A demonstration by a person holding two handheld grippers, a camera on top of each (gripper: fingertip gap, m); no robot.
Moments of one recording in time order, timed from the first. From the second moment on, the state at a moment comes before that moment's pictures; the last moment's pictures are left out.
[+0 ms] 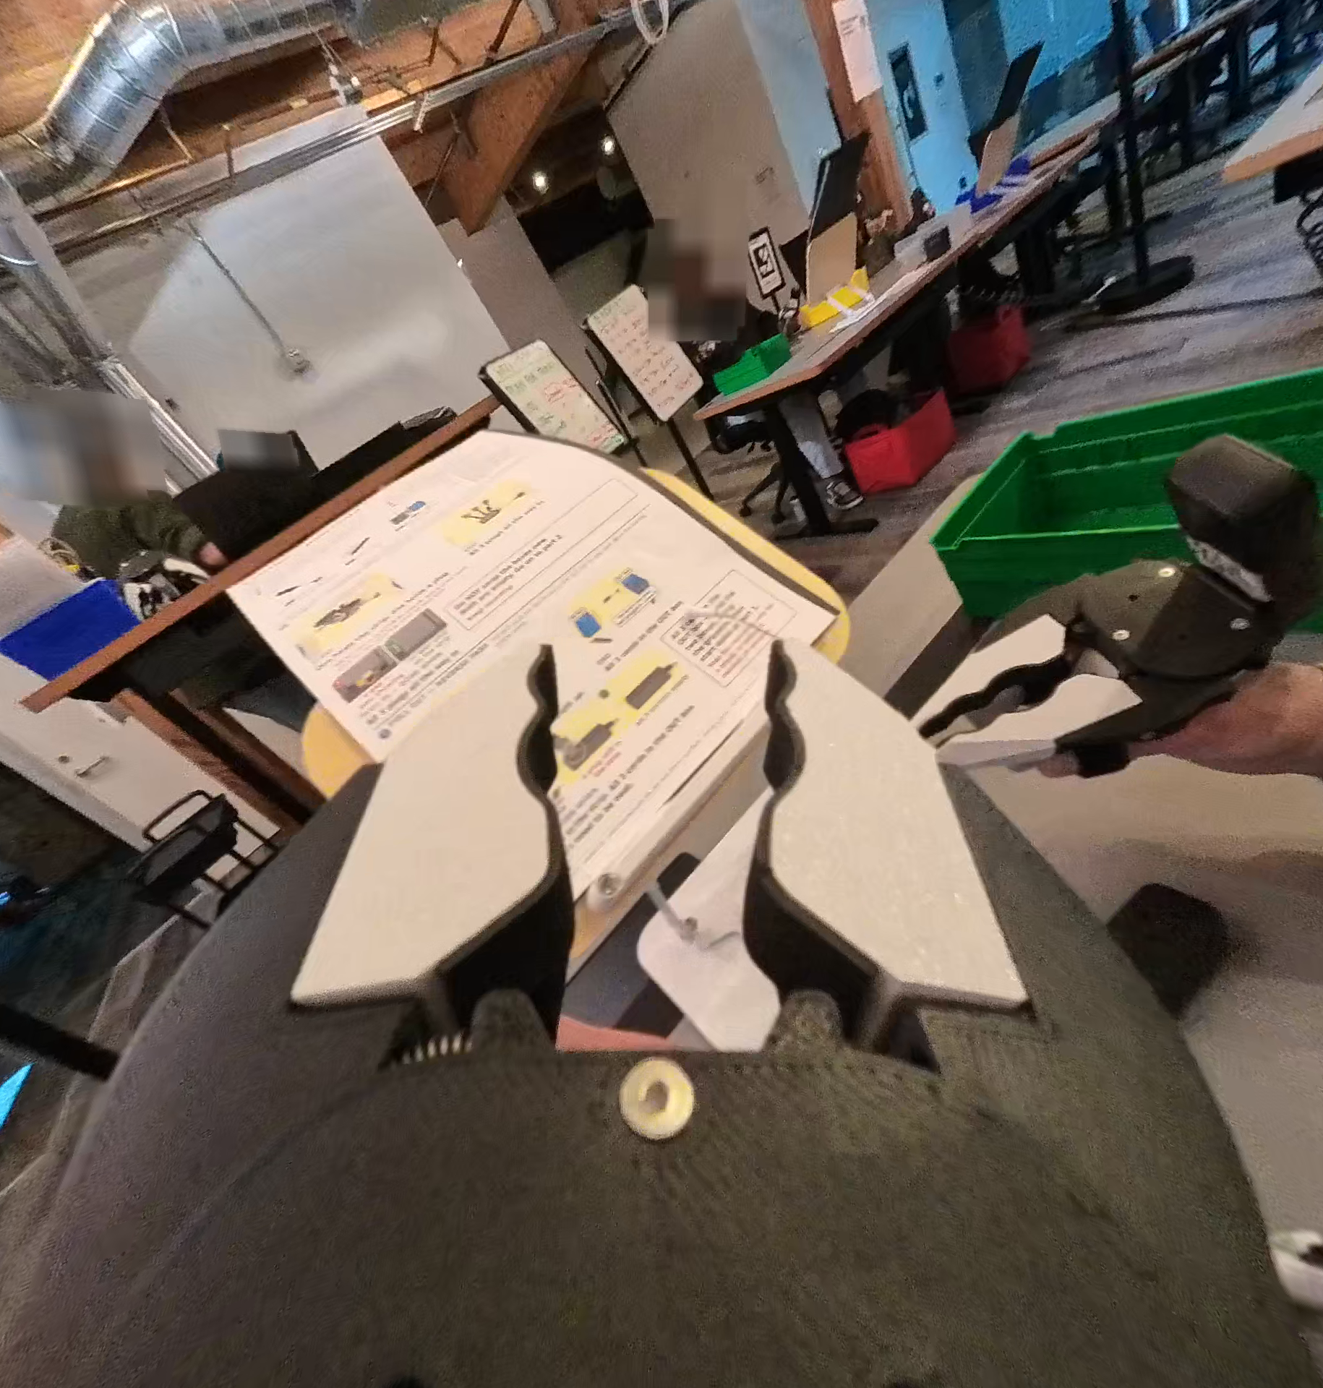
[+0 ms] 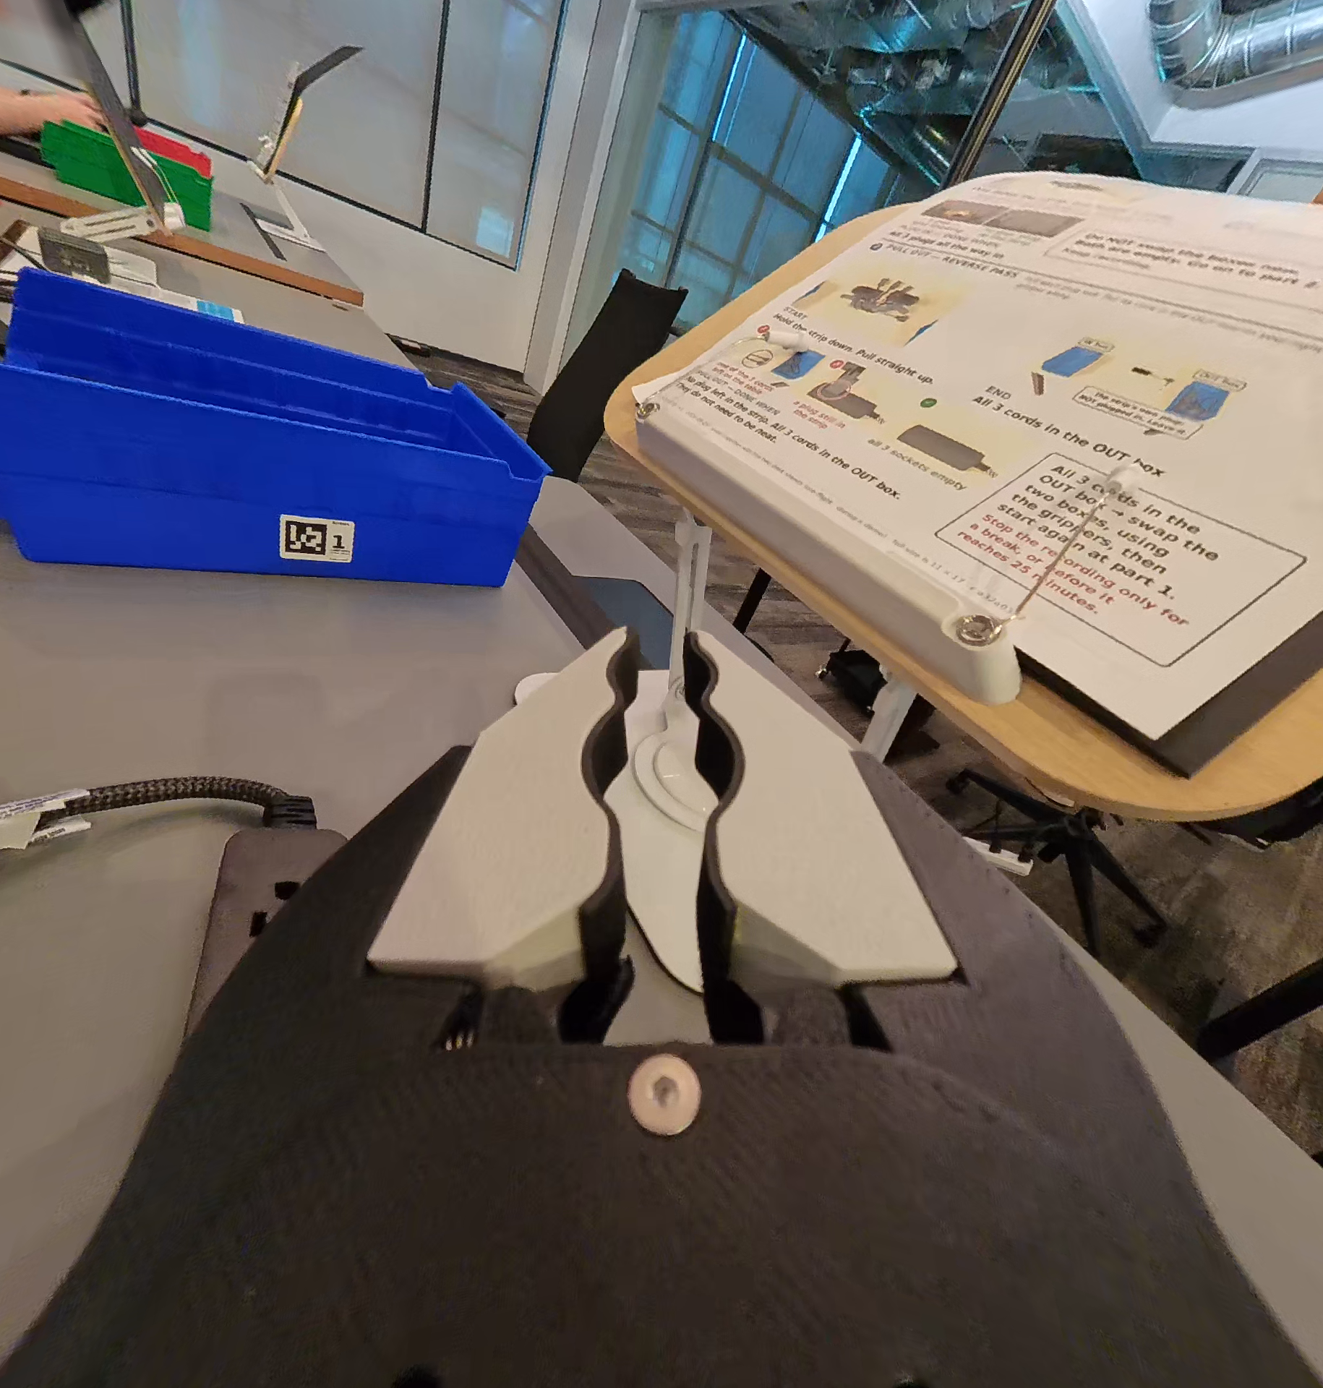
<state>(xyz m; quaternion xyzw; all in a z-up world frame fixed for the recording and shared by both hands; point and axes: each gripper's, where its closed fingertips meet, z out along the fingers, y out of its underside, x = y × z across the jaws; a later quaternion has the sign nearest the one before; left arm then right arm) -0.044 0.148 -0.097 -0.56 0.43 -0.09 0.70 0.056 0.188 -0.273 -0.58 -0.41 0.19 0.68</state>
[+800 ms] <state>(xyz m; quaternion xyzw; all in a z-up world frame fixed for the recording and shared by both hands) -0.305 0.211 -0.353 -0.89 0.35 0.11 0.26 0.052 0.189 -0.284 -0.58 -0.42 0.21 0.66</state>
